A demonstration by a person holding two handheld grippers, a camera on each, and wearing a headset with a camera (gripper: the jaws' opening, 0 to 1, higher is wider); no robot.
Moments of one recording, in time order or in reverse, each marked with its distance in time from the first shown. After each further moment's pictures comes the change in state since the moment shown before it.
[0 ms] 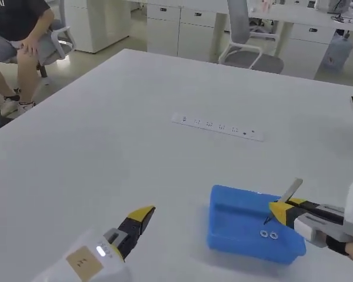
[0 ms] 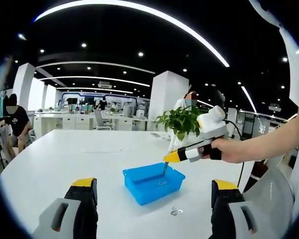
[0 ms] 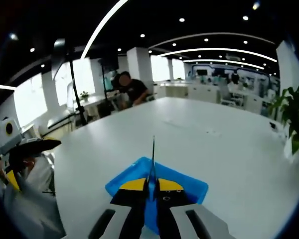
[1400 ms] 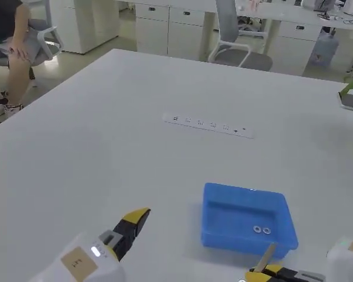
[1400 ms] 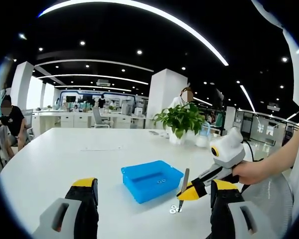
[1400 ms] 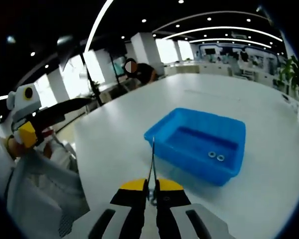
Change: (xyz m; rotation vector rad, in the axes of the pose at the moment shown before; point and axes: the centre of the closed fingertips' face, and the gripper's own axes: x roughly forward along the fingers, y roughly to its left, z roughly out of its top) left arm 0.000 -0.002 -0.004 -0.001 0.018 -0.017; right arm -0.013 0.073 -0.094 0.062 0.155 0.135
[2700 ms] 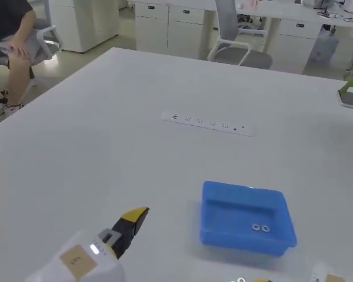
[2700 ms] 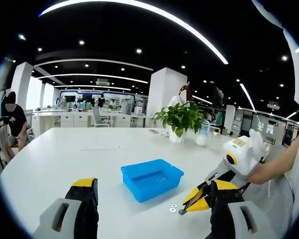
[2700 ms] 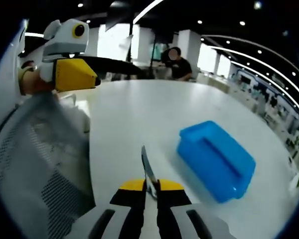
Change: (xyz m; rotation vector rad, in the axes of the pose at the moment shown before) left arm 0.001 0.000 -0.002 0.007 0.012 0.000; right arm -0.005 0.037 -0.019 -0.467 0.110 0.016
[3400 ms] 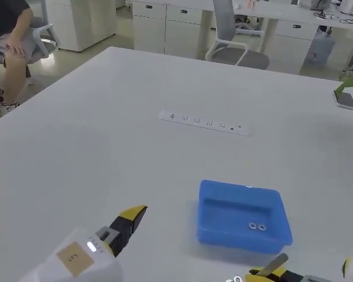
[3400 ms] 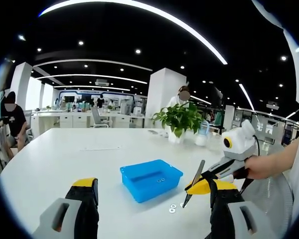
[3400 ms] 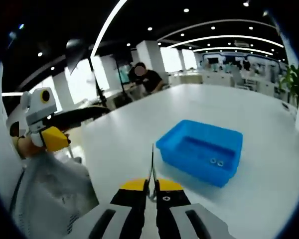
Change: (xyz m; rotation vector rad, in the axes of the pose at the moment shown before) left arm 0.000 -0.002 0.001 0.001 -0.005 -0.009; right arm -0.030 -0.035 0.022 0.455 -0.205 -0.032
